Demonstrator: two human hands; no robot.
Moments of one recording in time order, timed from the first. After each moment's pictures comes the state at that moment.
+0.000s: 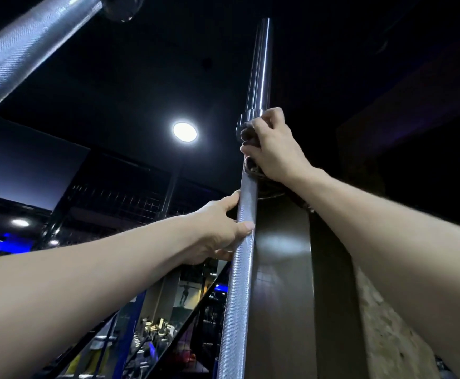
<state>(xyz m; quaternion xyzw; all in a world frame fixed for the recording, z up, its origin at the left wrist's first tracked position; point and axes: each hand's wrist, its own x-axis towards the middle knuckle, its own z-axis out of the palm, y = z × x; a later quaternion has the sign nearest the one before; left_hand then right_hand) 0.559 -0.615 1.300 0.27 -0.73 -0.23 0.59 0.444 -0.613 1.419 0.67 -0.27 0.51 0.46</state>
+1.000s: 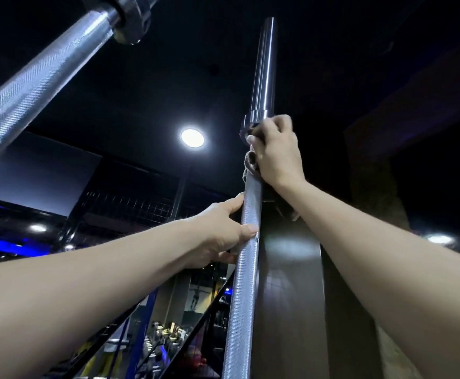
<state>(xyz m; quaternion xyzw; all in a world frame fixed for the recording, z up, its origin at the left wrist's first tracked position) 0.558 -0.596 1.299 0.27 -0.72 -0.23 0.60 0.453 -0.618 1.419 0.63 -0.20 0.64 0.39</state>
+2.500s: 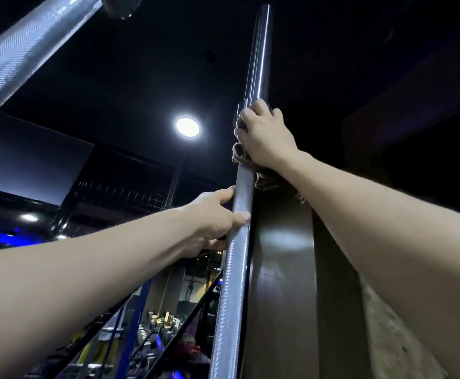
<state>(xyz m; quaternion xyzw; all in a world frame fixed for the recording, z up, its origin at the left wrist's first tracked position) 0.557 -0.599 1.294 0.27 -0.70 -0.25 0.61 0.455 -0.614 1.428 0.63 -0.31 0.45 0.55</state>
